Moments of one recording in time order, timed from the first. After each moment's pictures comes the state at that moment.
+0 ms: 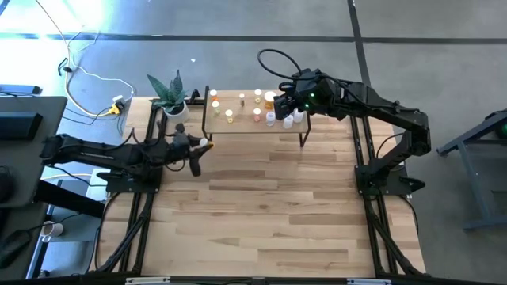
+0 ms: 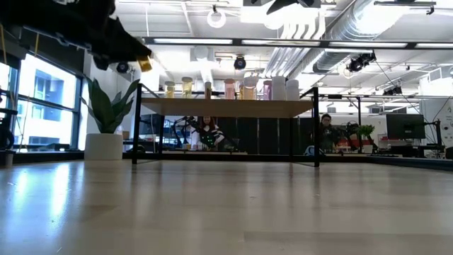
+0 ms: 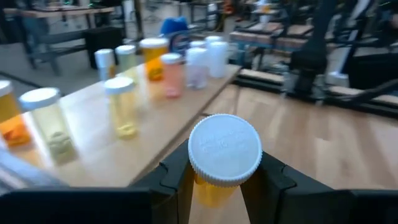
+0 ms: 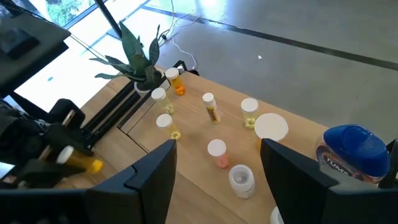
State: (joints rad) left arm 0.08 0.65 0.33 0.14 -0.48 -0.12; right arm -0.20 1.54 1.87 -0.94 0.42 0.61
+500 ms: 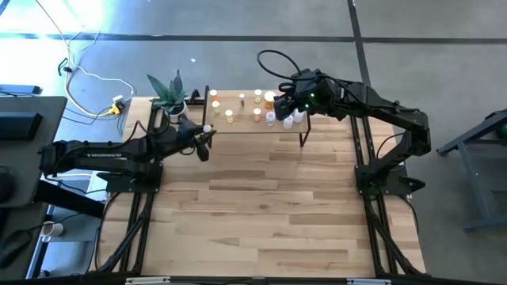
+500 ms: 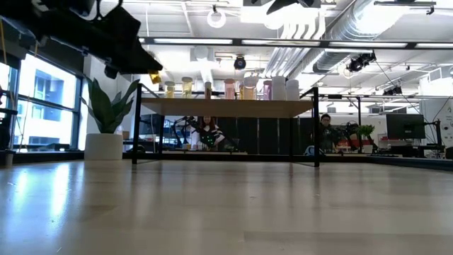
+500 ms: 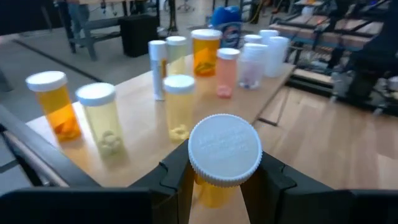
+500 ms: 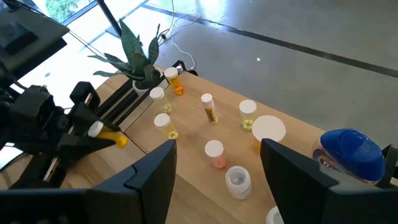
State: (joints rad) left arm 0.33 0.79 0.36 0.21 -0.37 -0.12; right arm -0.20 1.54 1.87 -0.94 0.42 0.58
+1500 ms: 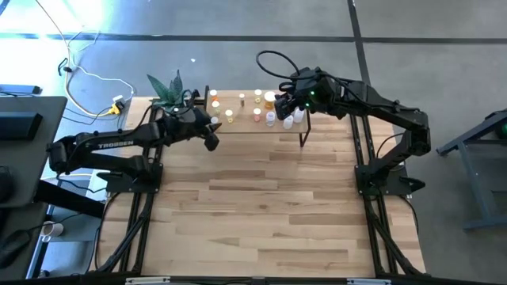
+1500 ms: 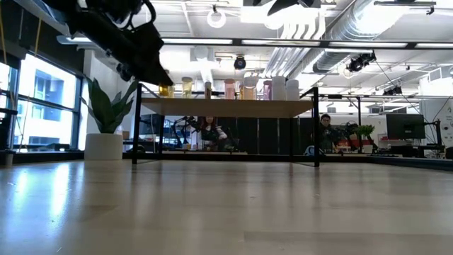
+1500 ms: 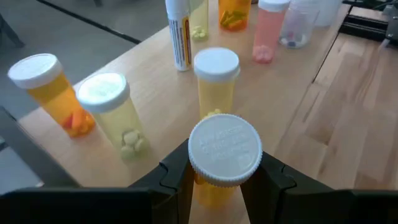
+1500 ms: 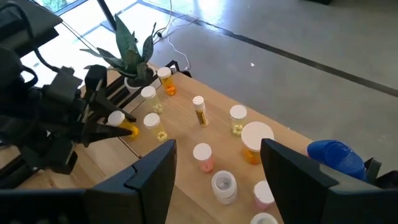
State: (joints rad) left arm 0.51 1.04 0.61 -0.07 -0.23 -0.07; right arm -0.22 1.54 1.87 -0.94 0.43 0.49
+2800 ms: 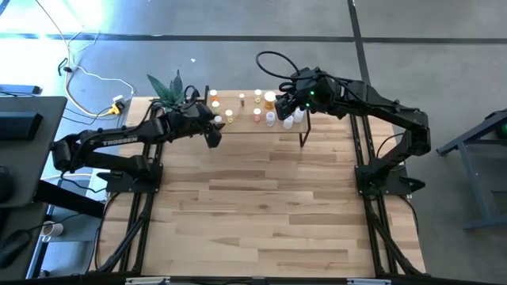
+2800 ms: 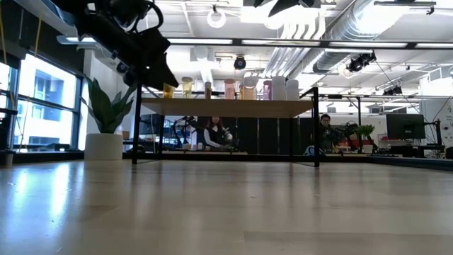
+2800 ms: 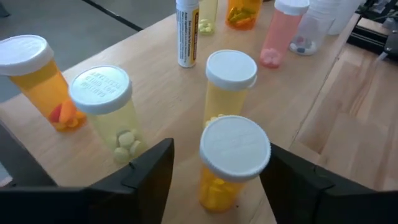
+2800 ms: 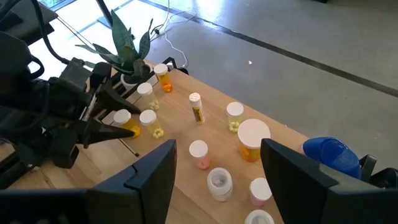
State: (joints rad) left arm 0.57 1.11 0.66 -0.09 -0.16 -0.15; right arm -0.22 1.54 1.87 -0.96 0.43 0.49
